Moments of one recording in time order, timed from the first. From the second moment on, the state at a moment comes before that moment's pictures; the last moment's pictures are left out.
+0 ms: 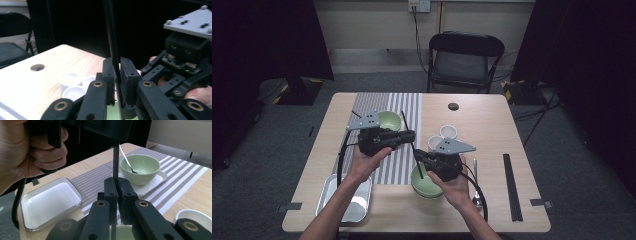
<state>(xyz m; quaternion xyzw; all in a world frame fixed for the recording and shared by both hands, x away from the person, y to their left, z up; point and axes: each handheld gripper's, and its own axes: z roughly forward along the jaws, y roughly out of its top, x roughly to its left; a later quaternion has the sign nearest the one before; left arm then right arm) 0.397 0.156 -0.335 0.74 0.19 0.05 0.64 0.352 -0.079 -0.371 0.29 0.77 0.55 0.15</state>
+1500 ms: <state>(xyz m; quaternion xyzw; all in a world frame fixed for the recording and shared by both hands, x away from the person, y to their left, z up) 0.393 0.148 -0.338 0.76 0.15 0.05 0.63 0.359 -0.075 -0.391 0.26 0.78 0.55 0.12</state>
